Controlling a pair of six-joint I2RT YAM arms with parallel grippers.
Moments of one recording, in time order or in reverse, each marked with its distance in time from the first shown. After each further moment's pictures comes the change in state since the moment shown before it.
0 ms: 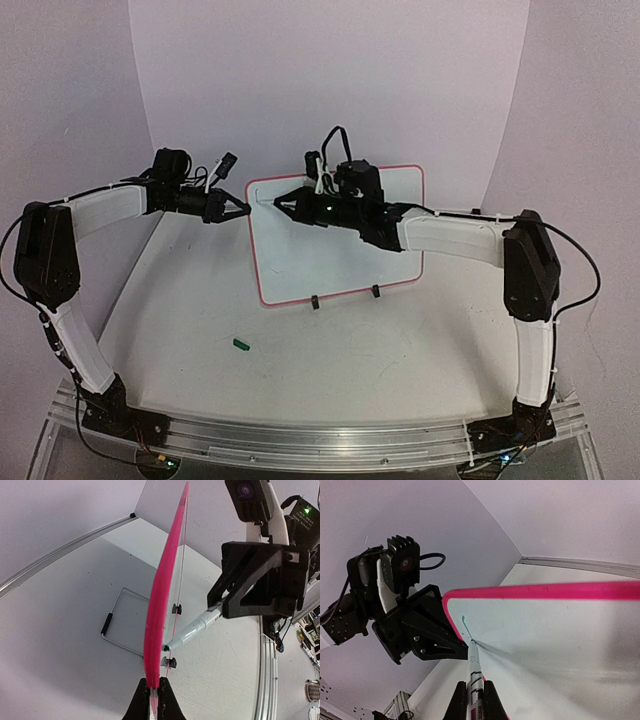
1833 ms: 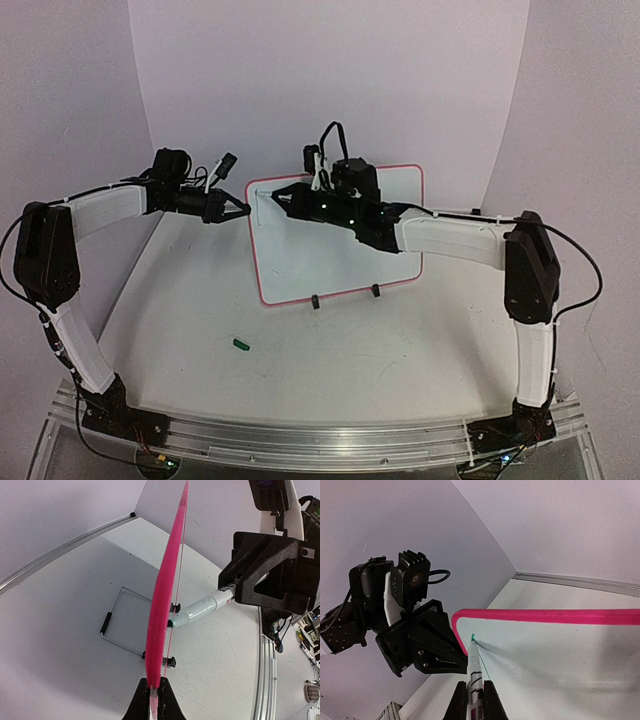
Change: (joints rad) left arm 0.000 0.000 0.000 -0.004 -0.003 -0.007; right arm 0.030 -0.005 0.012 0.023 0.107 -0.042
